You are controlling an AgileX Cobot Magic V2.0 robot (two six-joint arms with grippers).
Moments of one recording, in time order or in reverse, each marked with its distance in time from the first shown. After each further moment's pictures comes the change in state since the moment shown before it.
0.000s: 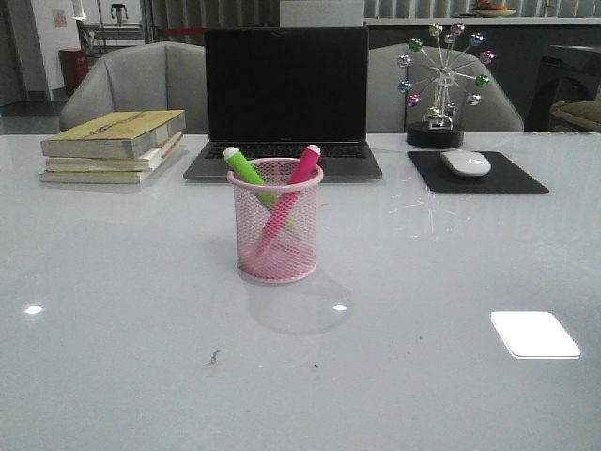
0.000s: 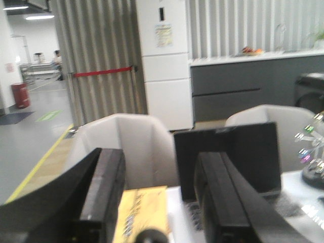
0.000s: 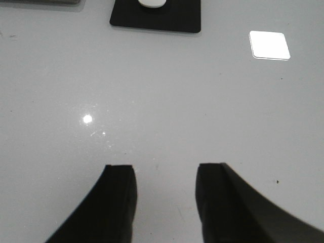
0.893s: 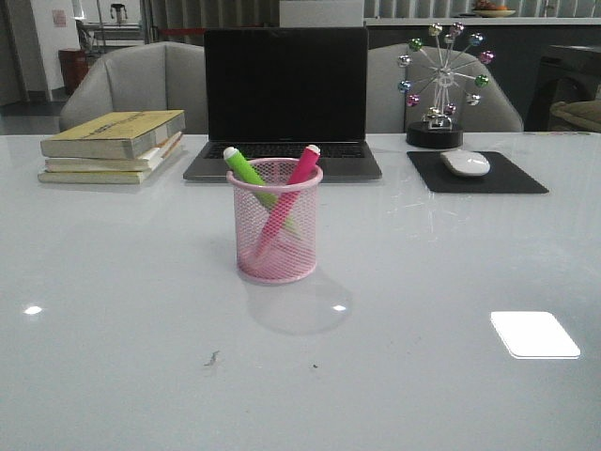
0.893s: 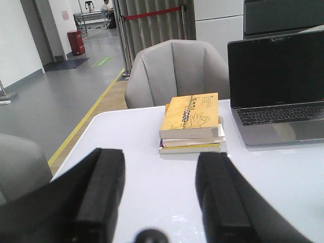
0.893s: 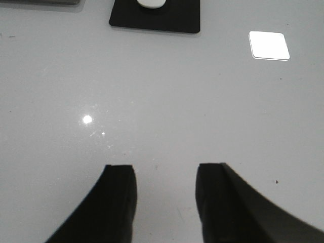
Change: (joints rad) left arm 0.195 -0.574 0.426 0.022 0.320 0.018; right arm 0.000 0.000 0.000 0.000 0.000 0.000
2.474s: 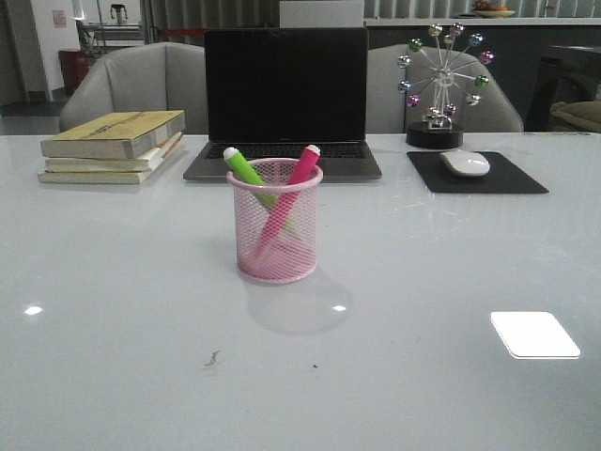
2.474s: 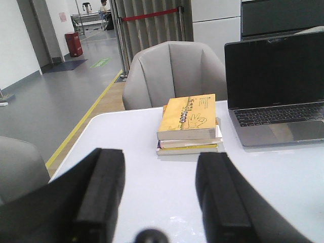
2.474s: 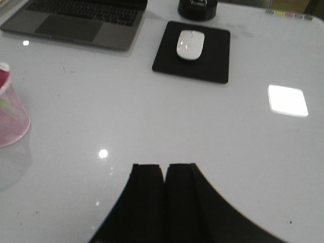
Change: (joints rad) left arm -0.008 -0.002 0.000 0.001 0.000 0.000; right arm 0.121 -0.247 0.002 -0.012 0.059 -0.002
